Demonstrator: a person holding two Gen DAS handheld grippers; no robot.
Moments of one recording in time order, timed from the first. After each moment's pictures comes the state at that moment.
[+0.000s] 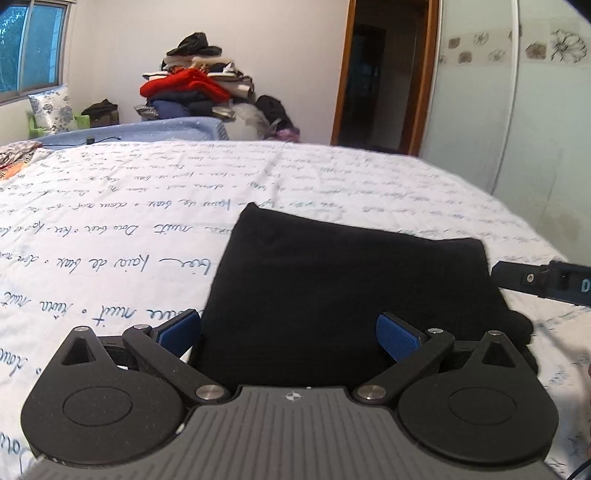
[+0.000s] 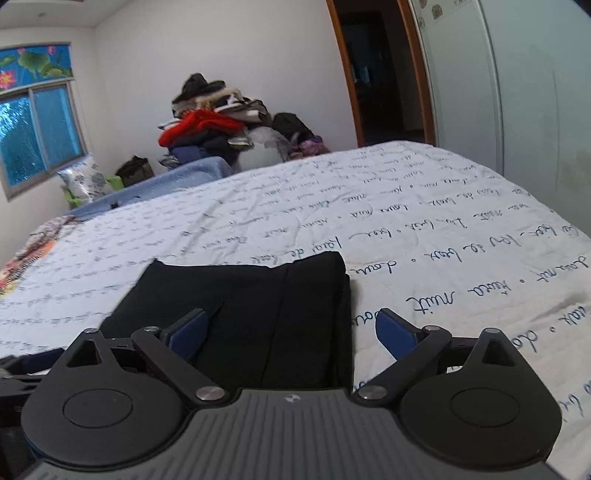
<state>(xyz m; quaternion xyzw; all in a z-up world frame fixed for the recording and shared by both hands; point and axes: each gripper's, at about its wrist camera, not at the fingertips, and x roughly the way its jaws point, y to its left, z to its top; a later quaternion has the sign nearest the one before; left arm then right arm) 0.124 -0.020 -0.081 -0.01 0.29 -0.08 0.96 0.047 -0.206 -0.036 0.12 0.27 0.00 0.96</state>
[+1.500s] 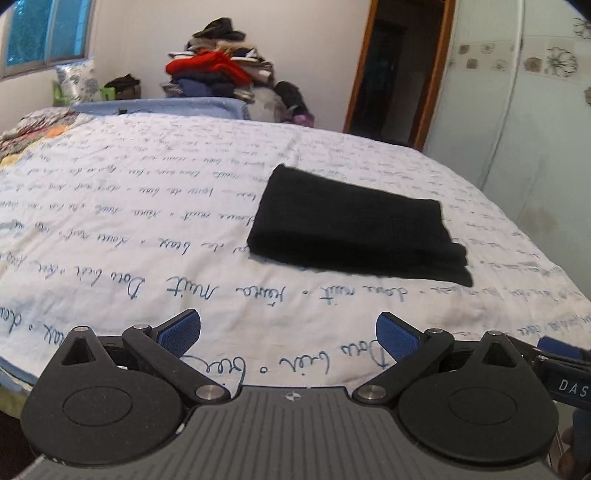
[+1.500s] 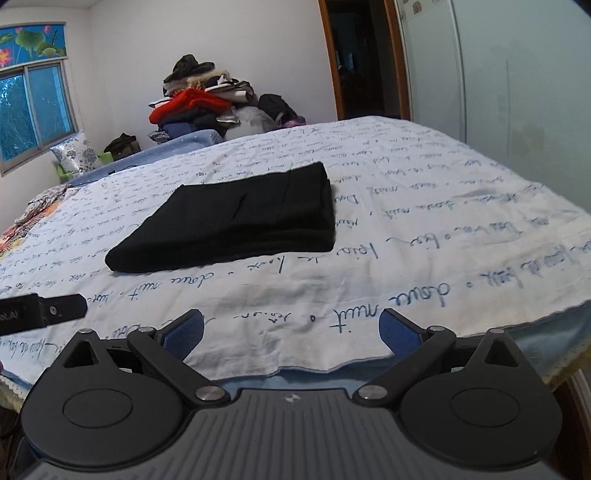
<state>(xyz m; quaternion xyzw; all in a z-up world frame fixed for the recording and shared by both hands) -0.039 0.021 -0.050 -0.05 0.30 -0.07 0.95 -0.140 -0.166 -0.033 0.10 0.28 -0.02 0.95</state>
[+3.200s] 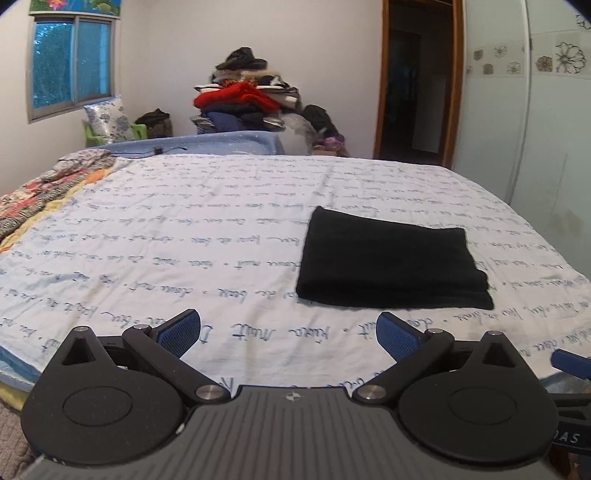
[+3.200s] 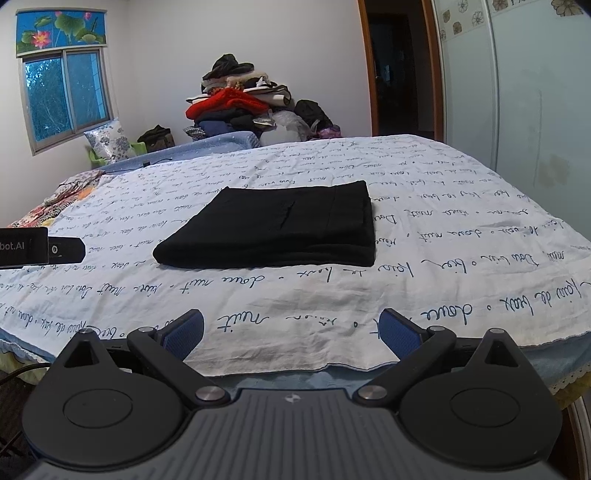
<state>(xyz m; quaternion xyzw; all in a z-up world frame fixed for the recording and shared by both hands) -0.060 0.029 0.001 0.00 0.28 -0.01 0.96 -0.152 -0.142 -0.017 0.07 0.28 0.03 0.96</state>
